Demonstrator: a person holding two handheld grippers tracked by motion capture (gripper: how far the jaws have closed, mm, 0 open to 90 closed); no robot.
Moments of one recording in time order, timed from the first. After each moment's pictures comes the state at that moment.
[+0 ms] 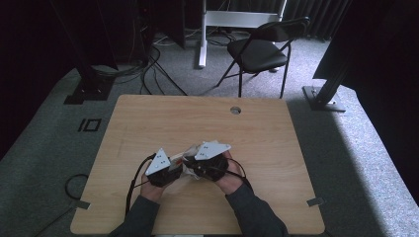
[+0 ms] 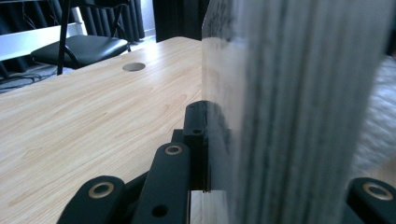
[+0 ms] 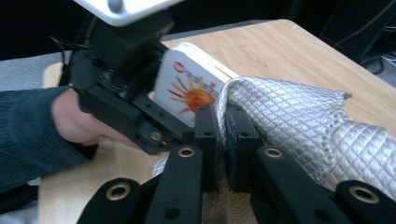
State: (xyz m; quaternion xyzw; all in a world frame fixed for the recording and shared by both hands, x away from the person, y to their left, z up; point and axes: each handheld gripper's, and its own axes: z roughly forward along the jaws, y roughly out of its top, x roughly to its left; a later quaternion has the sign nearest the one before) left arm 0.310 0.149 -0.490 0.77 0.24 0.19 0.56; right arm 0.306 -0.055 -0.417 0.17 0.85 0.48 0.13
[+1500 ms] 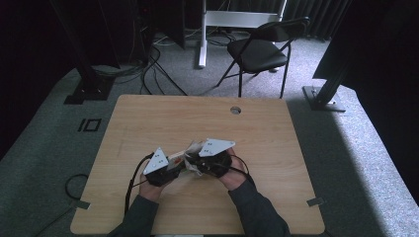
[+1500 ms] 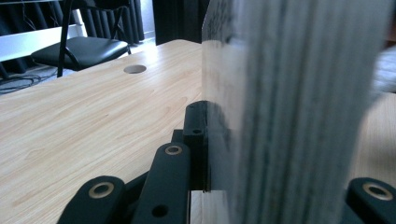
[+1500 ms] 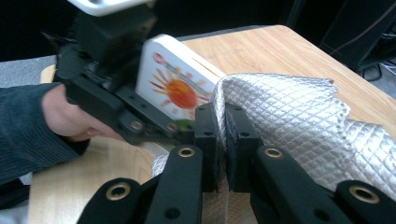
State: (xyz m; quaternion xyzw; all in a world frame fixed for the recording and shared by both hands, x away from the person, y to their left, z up) left arm 0.310 0.154 -0.487 0.77 0.25 0.19 0.56; right arm 0.315 -0.065 -0.416 0.16 0.85 0.49 0.14
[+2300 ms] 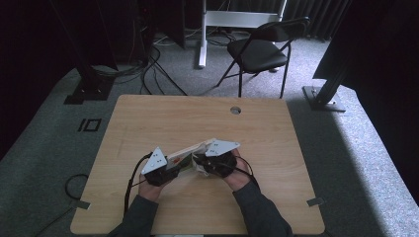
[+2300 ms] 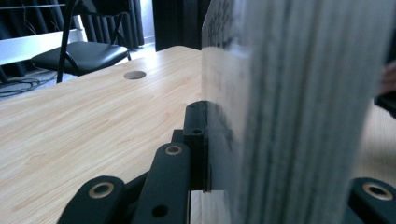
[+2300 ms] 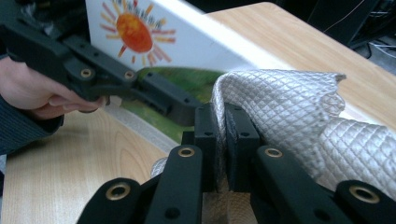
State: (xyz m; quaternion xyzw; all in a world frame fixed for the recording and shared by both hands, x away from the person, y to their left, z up) left arm 0.308 0.156 -0.483 0.76 0.25 0.19 0.57; right arm 0.324 -0.079 -0.439 0.20 0.85 0.47 0.14
